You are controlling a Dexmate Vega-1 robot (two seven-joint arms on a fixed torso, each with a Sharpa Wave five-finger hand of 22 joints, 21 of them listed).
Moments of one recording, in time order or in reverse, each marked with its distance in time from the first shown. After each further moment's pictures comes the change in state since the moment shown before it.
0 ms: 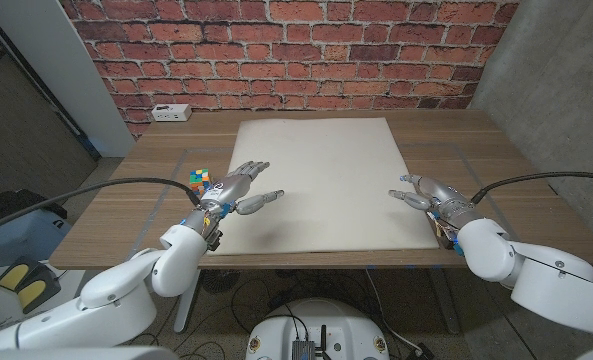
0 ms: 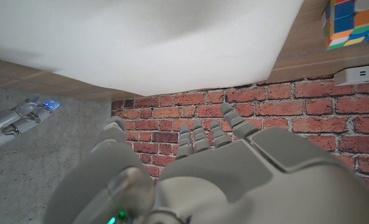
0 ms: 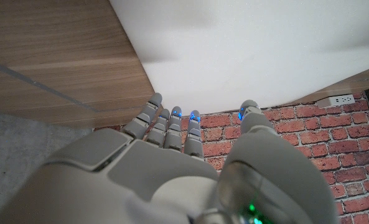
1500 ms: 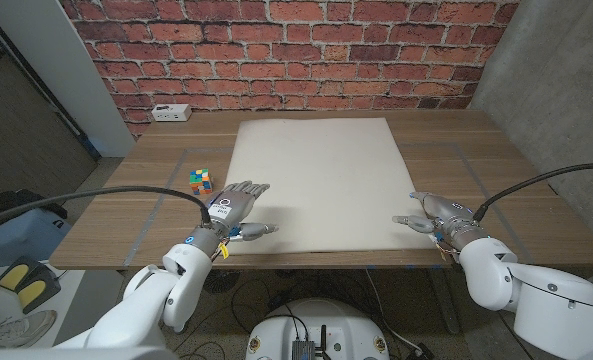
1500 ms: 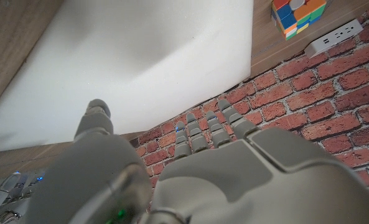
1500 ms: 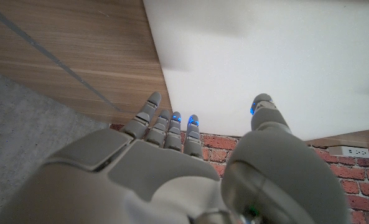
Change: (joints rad) left arm 0.006 -0.012 0.176 -0.077 0.568 0.250 -0.330; left_hand 0.160 -0.128 -0.043 -0.048 0.037 0.088 -0.021 -0.003 0.010 0.126 -0.044 0.009 0.012 0.131 -0.003 0.000 0.002 0.043 0.016 -0.051 -0.002; right arm 0.090 -0.075 -0.210 -0.179 -0.080 -0.377 -0.019; right_hand 0.059 -0.088 -0.025 -0.031 0.001 -0.071 -0.018 -0.004 0.000 -0.057 -0.040 -0.011 0.000 -0.011 -0.008 -0.015 -0.005 0.033 0.003 -0.026 0.000
